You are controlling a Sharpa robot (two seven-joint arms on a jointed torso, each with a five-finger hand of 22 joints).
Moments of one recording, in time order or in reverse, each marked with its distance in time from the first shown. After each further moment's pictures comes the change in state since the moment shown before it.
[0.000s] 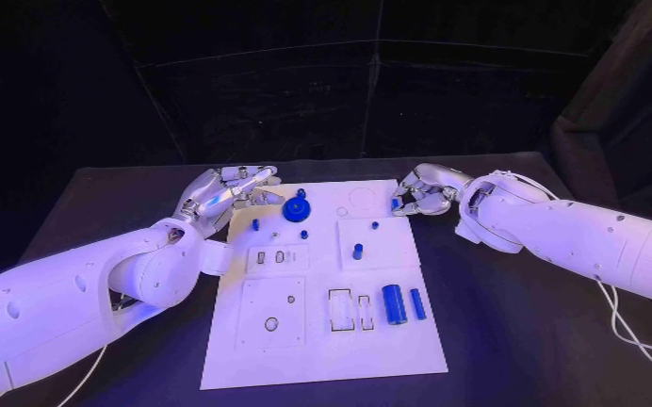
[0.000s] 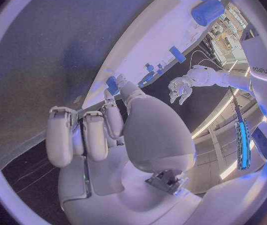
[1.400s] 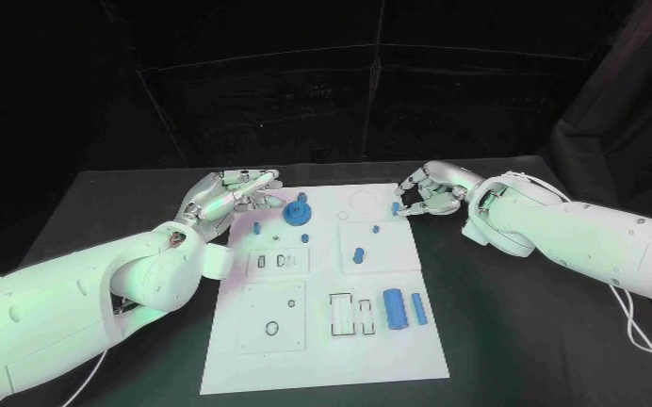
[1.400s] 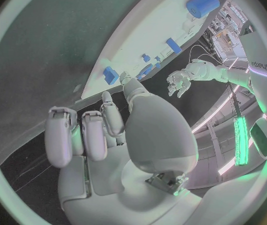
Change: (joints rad) left arm 0.000 0.000 0.000 0.005 0.000 -0.005 0.001; left_hand 0.000 0.000 -0.003 0.003 0.000 0.000 0.000 0.000 0.000 0.000 0.000 0.004 0.000 0.000 0.000 0.000 -0.001 0.000 0.000 0.000 0.000 0.001; right arm 0.012 -0.044 0.000 0.047 0.041 -0.035 0.006; right_hand -0.030 -0.090 -0.087 0.054 0.070 -0.144 0.029 -0.051 -0.007 -0.025 0.029 -0.016 -0.024 -0.001 0.024 0.000 0.000 0.000 -0.001 0.017 0.000 0.000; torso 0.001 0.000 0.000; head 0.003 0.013
